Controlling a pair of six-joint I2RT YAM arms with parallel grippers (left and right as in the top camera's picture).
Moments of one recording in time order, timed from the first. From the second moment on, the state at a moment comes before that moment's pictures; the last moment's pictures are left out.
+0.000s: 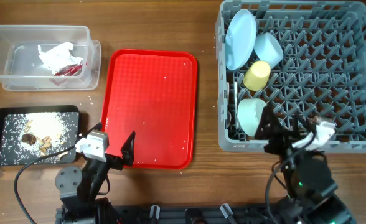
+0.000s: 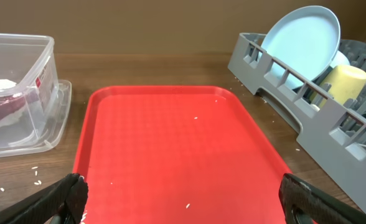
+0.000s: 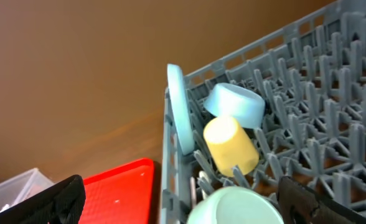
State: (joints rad) left arm 0.16 0.01 0.11 -0.33 0.47 -0.04; right arm 0.55 0.31 0.46 -0.37 0.50 0.60
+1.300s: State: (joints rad) left arm 0.16 0.01 0.11 -0.33 0.47 -0.04; right arm 0.19 0.02 0.03 -0.03 -0.24 -0.14
